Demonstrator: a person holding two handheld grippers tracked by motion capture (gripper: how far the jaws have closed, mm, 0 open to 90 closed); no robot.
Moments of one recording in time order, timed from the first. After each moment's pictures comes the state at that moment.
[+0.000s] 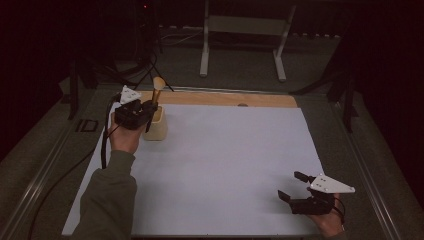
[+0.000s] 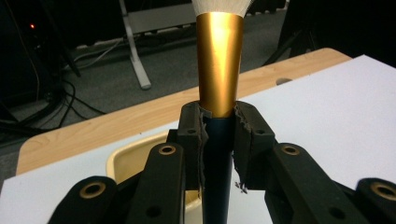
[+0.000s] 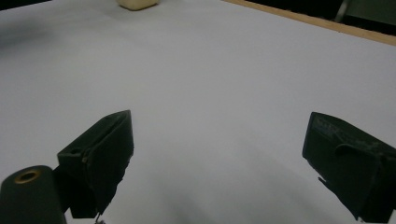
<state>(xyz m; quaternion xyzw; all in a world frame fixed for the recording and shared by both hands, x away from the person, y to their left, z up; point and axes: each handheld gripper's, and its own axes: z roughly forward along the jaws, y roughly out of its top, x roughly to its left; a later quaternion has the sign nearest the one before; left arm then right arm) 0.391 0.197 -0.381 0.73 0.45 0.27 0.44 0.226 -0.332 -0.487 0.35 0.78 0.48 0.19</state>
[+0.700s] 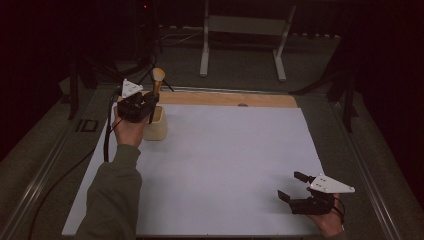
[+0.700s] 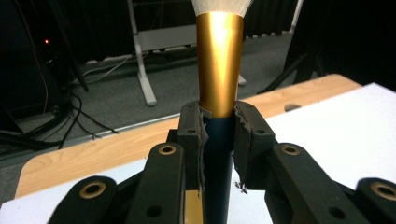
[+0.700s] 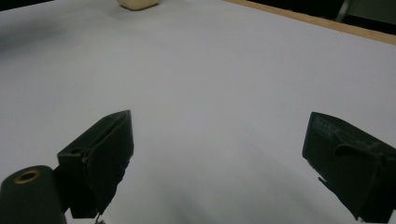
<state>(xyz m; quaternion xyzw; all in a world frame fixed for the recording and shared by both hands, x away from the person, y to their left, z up) 0.410 0.192 -0.378 0.70 0.46 0.29 0.47 0.226 -0.332 -0.487 0.35 0.78 0.48 0.19</state>
